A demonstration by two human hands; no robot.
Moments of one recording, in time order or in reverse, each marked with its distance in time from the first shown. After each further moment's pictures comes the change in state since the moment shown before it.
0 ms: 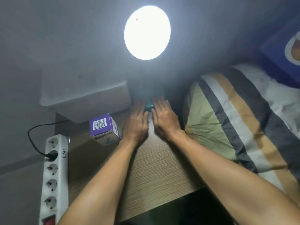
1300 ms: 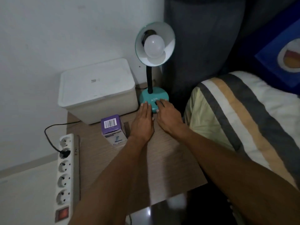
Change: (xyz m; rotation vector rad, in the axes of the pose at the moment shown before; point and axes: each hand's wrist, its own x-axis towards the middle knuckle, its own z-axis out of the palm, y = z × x) left_hand -0.005 0.023 -0.020 0.219 -0.157 -0.017; right_hand 0.017 -0.017 -0.030 -0.041 -0.223 0.091
